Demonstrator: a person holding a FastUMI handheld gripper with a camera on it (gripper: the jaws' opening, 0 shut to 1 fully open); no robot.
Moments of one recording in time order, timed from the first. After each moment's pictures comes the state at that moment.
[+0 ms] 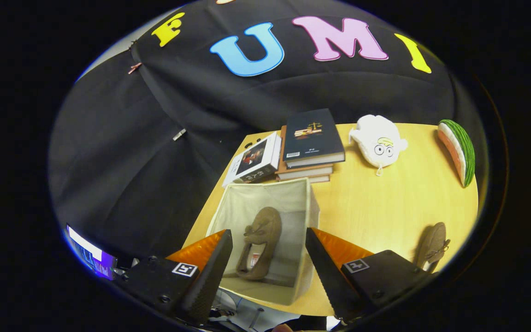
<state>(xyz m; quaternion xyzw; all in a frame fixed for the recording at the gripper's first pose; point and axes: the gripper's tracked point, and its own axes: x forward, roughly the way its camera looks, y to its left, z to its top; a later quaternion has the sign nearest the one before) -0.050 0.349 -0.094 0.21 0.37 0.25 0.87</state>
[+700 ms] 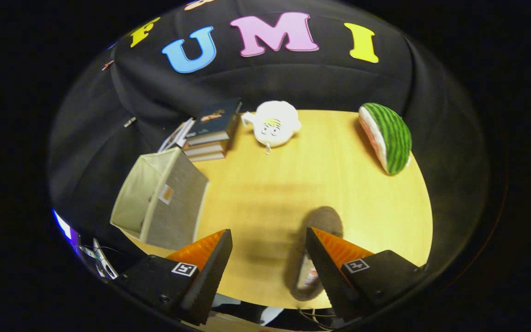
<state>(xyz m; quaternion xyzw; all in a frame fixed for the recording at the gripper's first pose) -0.098 0.091 -0.227 0.11 0.44 0.14 0.88</state>
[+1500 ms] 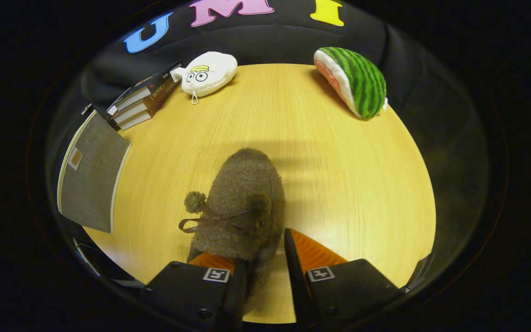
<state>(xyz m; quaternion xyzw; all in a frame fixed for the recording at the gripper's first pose) -0.084 0.040 -0.372 0.11 0.51 0.06 0.85</state>
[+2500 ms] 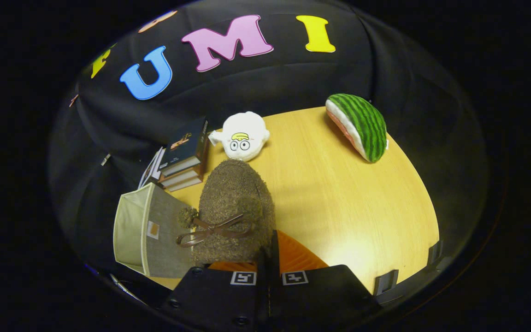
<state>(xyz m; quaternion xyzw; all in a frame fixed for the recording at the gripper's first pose) -0.046 0.121 -0.181 0.20 0.40 0.06 0.89</state>
